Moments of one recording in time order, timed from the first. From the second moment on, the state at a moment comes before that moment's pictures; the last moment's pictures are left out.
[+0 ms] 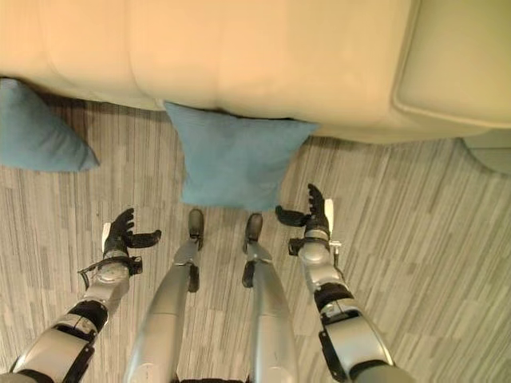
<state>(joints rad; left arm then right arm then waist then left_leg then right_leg) -0.61 0.34 -0.28 1.04 -0.38 -0.24 0.42 -0.74 -0.35 0.20 0.97 0.25 -0.20 -0.49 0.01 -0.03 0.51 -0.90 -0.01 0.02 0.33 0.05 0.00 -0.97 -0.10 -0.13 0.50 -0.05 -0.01</state>
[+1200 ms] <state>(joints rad) -0.93 0.46 -0.37 0.52 -0.58 -0.25 0.47 -0.88 -0.37 0.23 0.59 0.64 -0.28 -0.38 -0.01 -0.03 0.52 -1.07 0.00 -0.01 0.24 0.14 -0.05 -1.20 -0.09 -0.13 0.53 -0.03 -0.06</state>
